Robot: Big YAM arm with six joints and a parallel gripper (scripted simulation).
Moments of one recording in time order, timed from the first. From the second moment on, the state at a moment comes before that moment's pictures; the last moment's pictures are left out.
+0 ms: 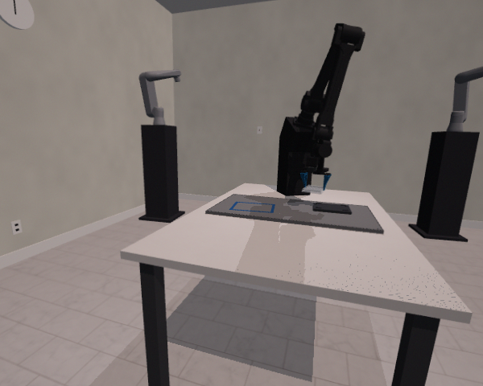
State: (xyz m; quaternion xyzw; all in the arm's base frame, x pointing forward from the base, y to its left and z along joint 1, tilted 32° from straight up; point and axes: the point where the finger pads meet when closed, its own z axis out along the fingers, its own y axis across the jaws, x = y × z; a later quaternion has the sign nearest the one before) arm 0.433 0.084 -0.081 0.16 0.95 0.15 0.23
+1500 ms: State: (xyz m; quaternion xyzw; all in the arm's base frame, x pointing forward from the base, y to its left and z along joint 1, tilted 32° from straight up) arm 0.419 0.168 -0.064 0.01 0.96 0.12 0.25
